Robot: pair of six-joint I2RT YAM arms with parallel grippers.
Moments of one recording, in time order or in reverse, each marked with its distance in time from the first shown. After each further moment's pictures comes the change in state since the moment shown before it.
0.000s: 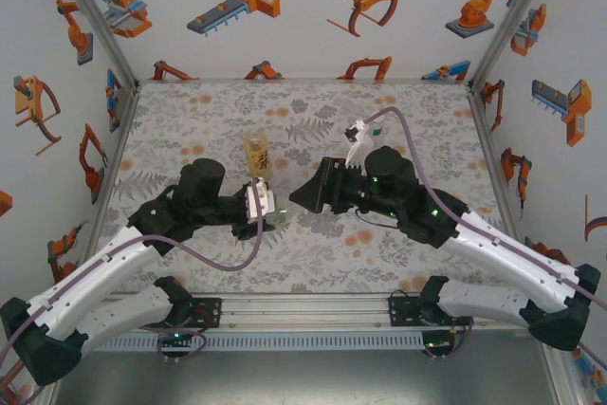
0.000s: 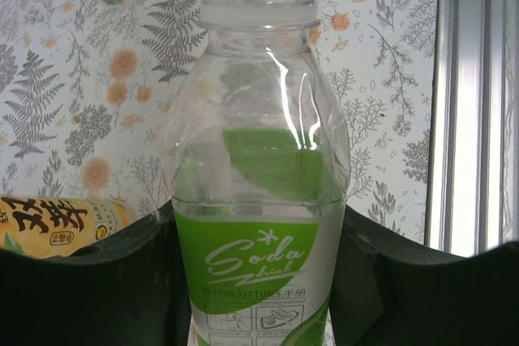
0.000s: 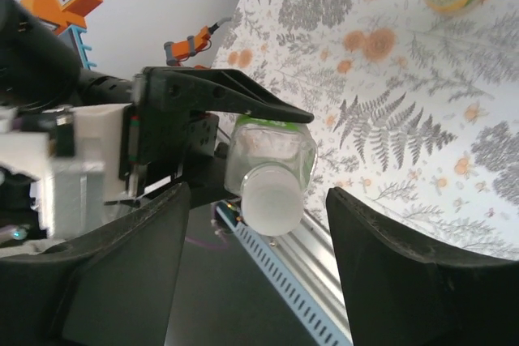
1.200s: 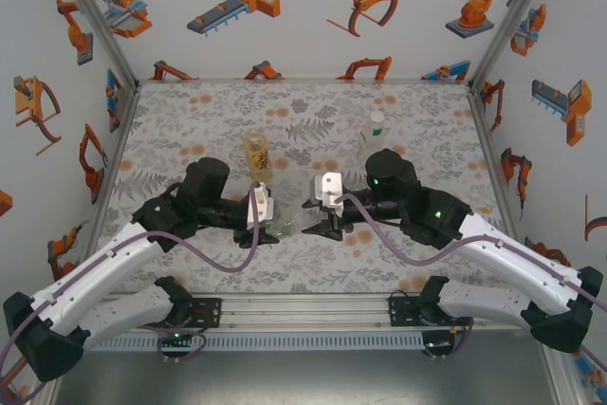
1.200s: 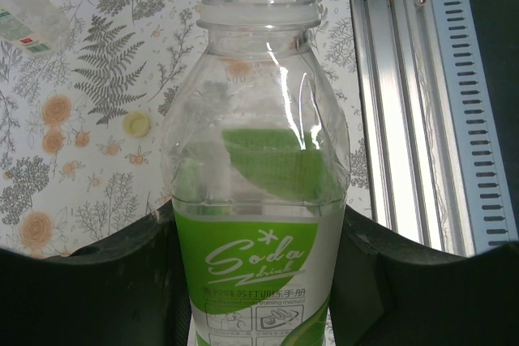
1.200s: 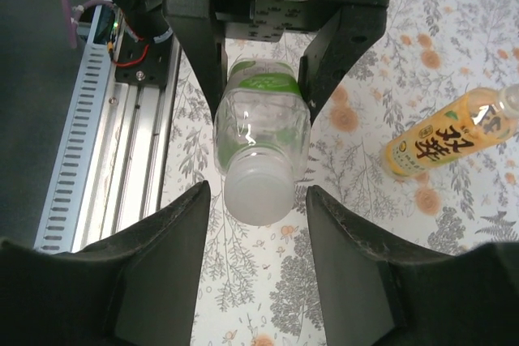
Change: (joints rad) left arm 0.000 0.033 0.010 -0.038 0.192 0.029; right arm 0.000 -0.008 -0.033 -0.044 -0.465 -1.209
